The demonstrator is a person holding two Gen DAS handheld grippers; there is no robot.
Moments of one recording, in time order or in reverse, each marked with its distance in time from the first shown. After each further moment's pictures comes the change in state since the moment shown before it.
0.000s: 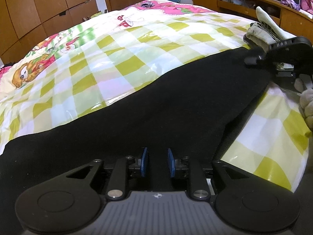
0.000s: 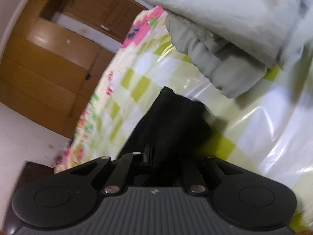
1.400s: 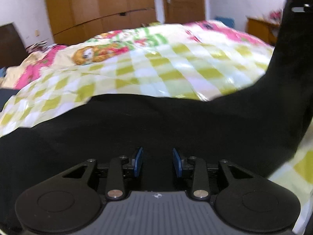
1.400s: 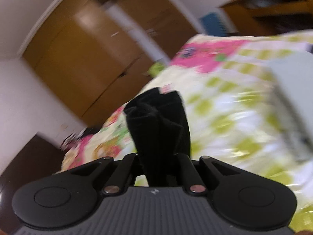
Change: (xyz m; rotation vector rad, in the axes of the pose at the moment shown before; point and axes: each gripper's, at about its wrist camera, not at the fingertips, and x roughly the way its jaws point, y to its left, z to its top) left arm -0.062 0.090 -0.077 -0.283 -0.141 0.218; right arm -0.042 0.200 -0.007 -0.374 -0.029 0.074
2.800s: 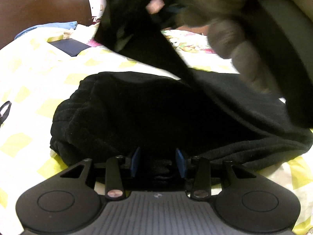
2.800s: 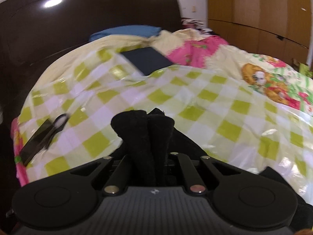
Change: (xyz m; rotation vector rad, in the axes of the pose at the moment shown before) left arm -0.058 0.200 -0.107 -0.279 -0.042 0.136; right arm 0.152 0.383 -0.378 -0.964 0.490 0.331
